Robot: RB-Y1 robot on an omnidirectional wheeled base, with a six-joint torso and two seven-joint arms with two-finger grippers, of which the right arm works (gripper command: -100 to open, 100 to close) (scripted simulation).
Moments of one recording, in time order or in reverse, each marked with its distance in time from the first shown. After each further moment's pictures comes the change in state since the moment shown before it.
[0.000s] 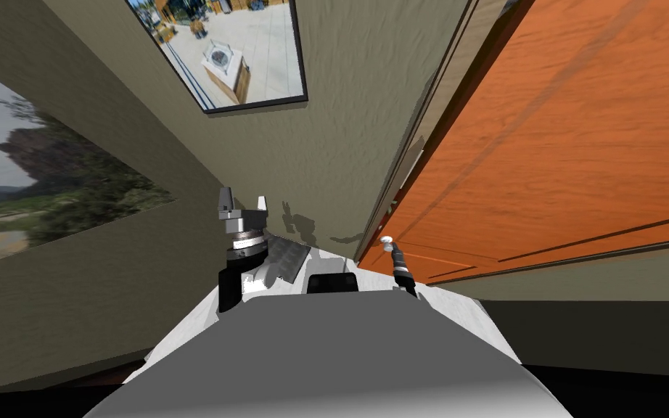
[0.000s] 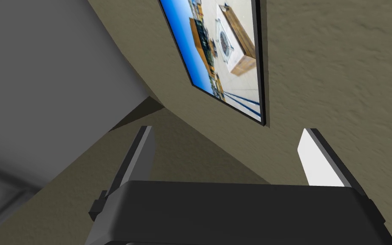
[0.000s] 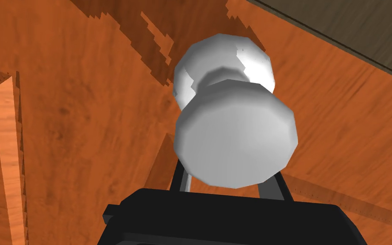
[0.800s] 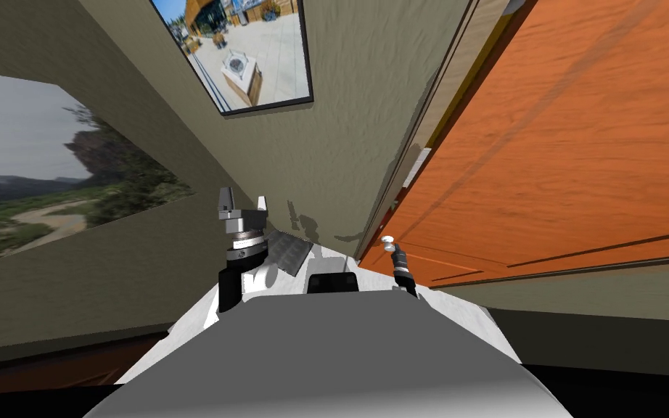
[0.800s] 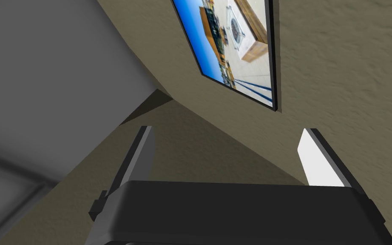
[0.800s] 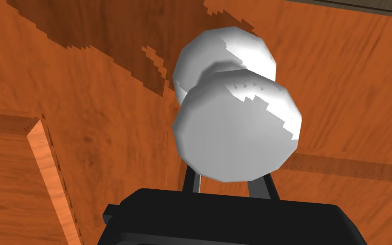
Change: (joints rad) arm -0.007 -0.016 0.043 0.025 -0.118 0.001 -0.196
